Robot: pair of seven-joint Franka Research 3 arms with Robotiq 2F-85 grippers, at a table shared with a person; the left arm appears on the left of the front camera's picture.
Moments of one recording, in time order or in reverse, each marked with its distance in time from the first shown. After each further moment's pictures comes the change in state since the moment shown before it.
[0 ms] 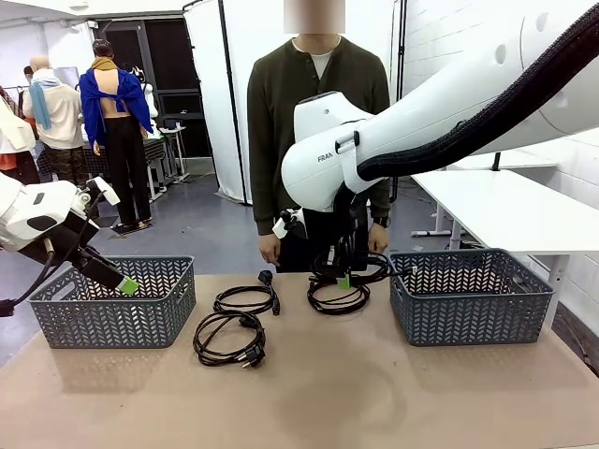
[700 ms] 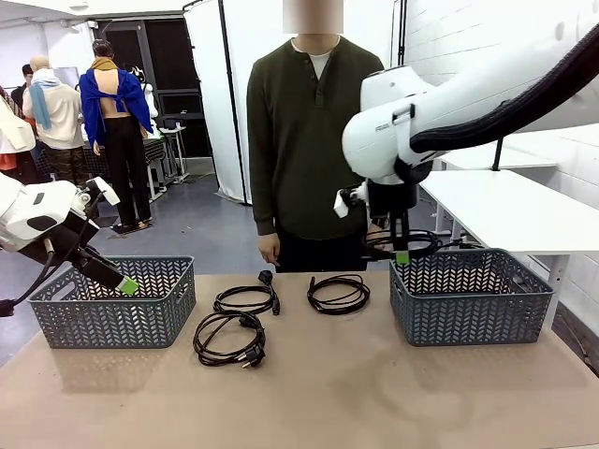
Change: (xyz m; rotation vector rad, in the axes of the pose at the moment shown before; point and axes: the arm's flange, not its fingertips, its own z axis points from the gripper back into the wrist) left arm 0.000 0.000 0.000 0.001 0.000 0.000; right arm -0.100 -0.084 0.015 -0.011 0.016 0.145
